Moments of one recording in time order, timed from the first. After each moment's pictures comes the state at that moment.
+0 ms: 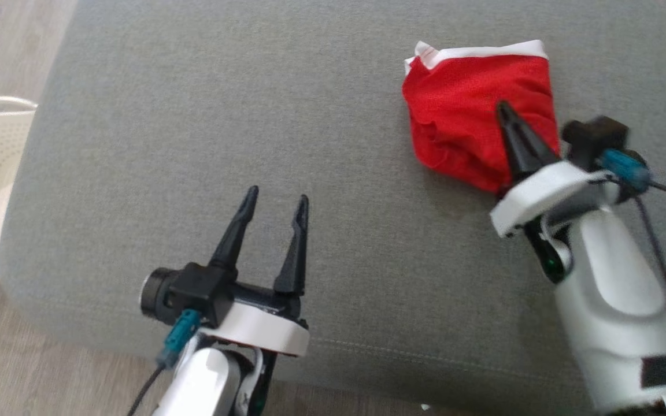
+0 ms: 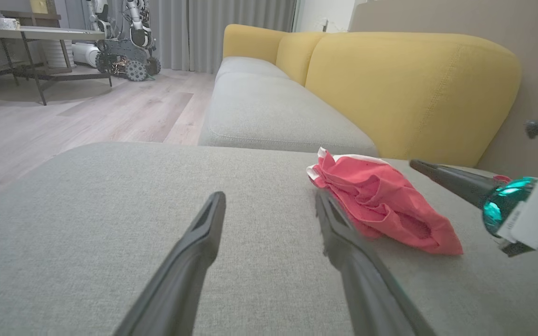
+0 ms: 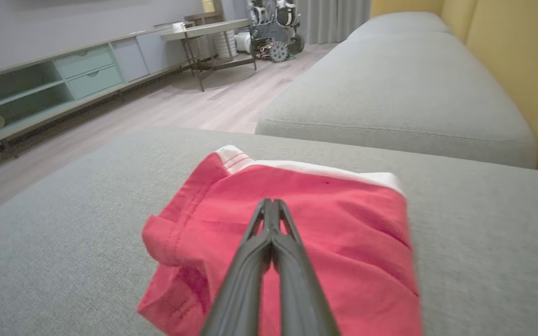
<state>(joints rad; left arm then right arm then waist) -0.13 0.04 -0.45 0.03 -0.21 0.12 -0.26 -0.54 -0.16 0.26 0.58 0.13 0.13 -0.05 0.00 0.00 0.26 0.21</state>
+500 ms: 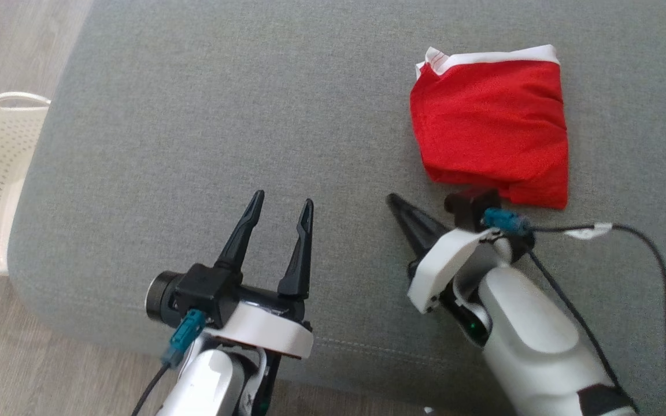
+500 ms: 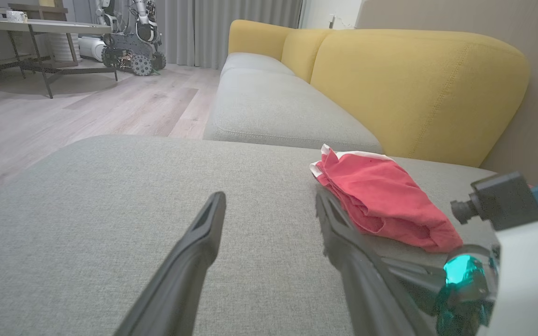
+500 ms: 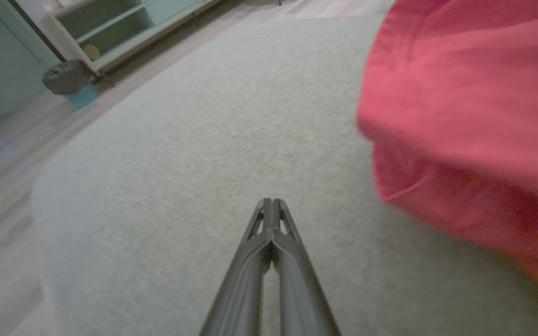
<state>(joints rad) -0.14 0.04 -0.48 0.04 -0.22 0.13 -0.26 -0.56 -0.09 0.59 0.82 0.25 0.13 -0.05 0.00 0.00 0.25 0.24</state>
